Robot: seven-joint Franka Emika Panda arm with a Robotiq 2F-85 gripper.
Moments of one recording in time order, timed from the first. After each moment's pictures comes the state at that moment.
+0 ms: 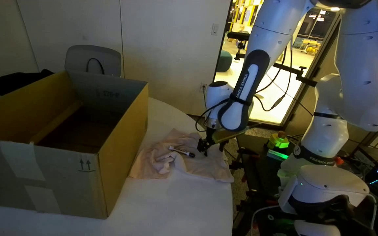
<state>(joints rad) 0.04 0.39 -0.22 -2.68 0.16 2.91 0.65</state>
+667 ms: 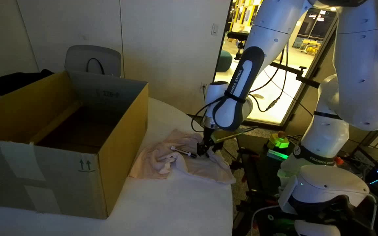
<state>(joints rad) -0.10 0.39 -0.04 -2.66 0.34 2.94 0.45</state>
